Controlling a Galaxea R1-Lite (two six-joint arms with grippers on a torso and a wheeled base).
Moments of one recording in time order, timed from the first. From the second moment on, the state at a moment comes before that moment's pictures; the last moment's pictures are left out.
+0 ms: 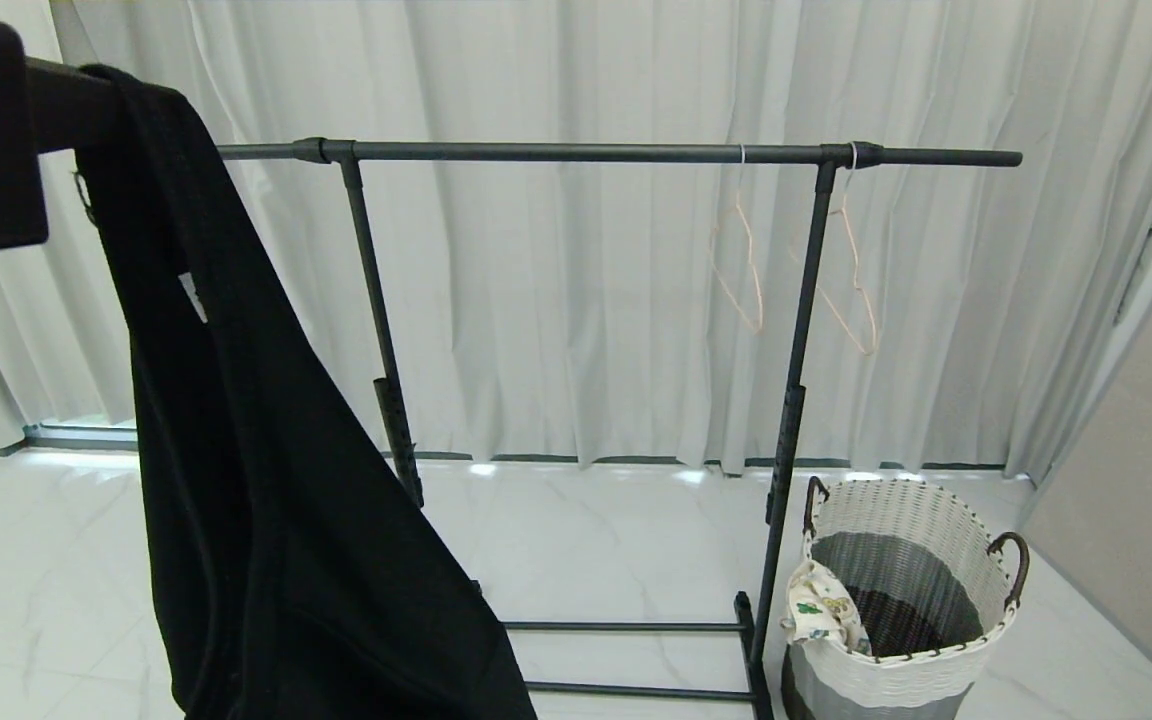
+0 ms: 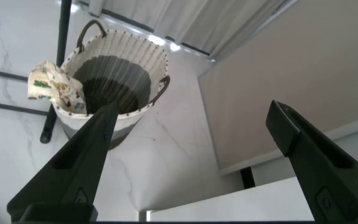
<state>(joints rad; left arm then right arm) -0.79 1.24 -1.50 0.45 0.53 0.23 0.17 0.89 -0.75 0.21 -0.36 -0.38</state>
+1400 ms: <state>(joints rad) -0.70 1.05 -1.14 0.39 0.53 0.23 0.17 0.95 -0.74 0.02 -0.29 -0.19</state>
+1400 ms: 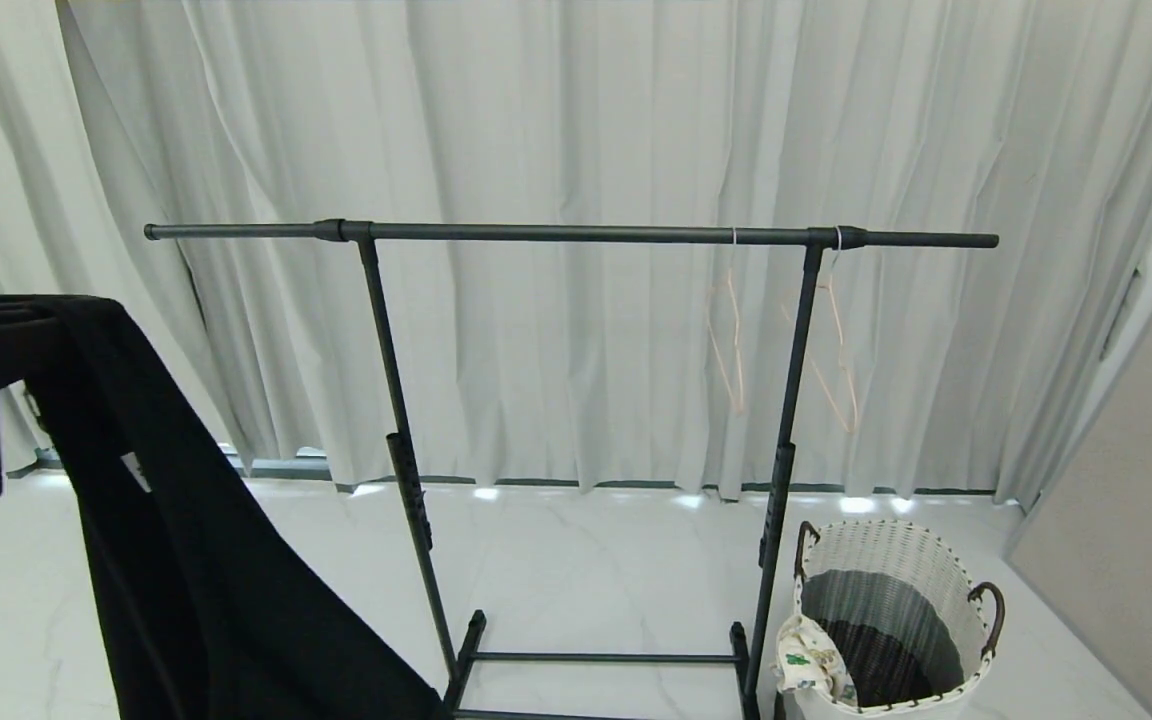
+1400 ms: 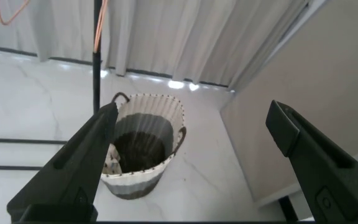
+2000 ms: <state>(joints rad) -0.61 1.00 -1.07 0.37 0.53 0.23 0.21 0.98 -0.75 0.00 -0.20 -0.21</state>
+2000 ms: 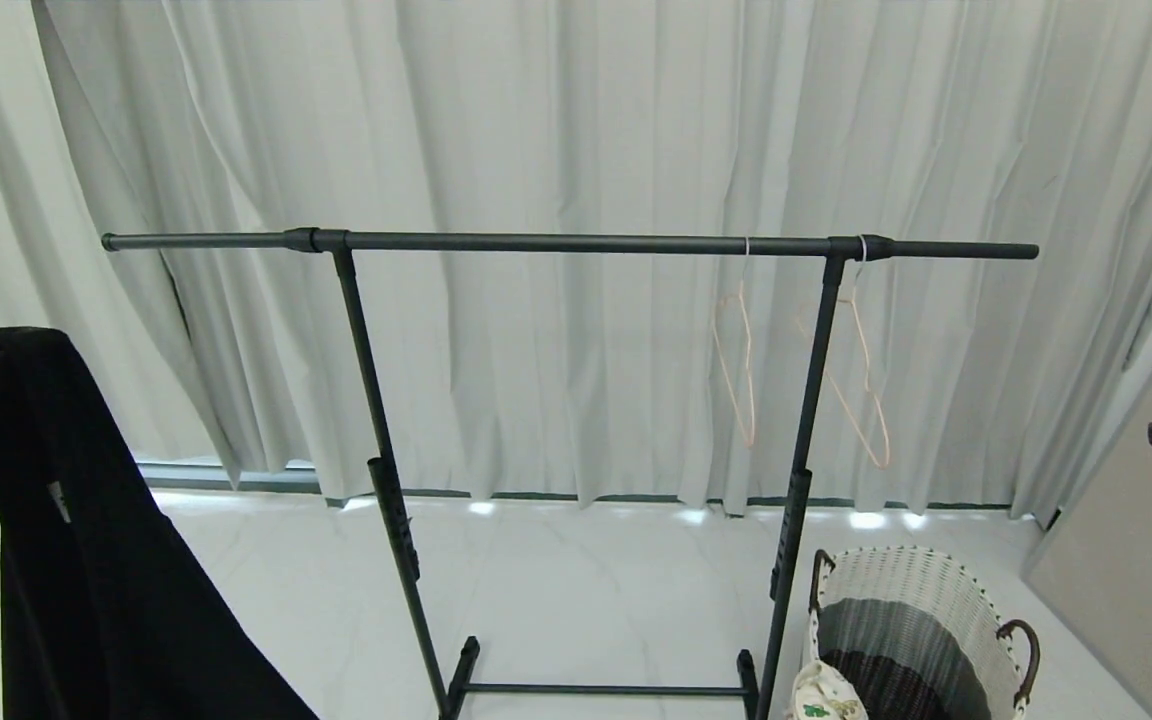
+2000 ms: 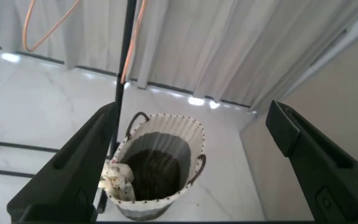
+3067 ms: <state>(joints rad) -0.65 0.98 -1.02 0.31 0.53 0.37 0.21 1.21 -0.71 -0.24 -0.21 -0.19</state>
